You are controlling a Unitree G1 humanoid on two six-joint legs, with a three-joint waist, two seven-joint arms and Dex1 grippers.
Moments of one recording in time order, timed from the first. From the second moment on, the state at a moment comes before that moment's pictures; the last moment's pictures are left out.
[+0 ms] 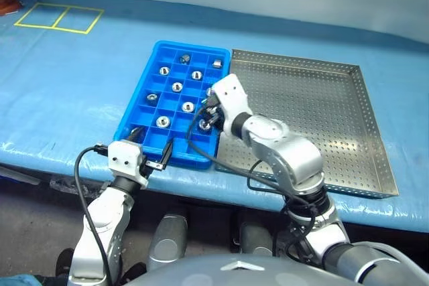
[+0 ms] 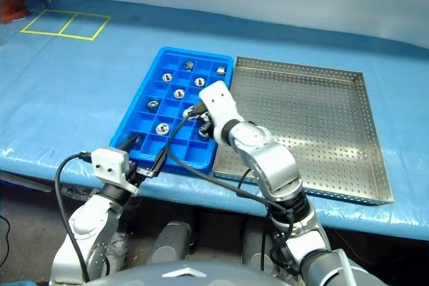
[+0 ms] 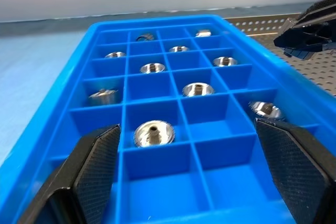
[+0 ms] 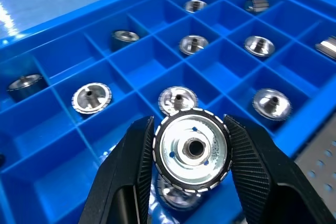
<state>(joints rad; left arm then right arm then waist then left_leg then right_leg) 0.41 0.22 -0.01 -0.59 -0.16 0.21 -0.25 -0.49 -0.08 0.39 -0.40 0.14 1.07 0.24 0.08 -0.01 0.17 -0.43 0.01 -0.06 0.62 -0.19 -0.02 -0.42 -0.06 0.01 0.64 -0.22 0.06</state>
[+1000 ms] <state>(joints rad) 0.34 0.28 0.04 -0.61 -0.22 0.23 -0.30 -0.34 -0.11 0.34 -0.47 0.21 1.05 0.30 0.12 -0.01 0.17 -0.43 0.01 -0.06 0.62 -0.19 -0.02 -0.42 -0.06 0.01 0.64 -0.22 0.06</state>
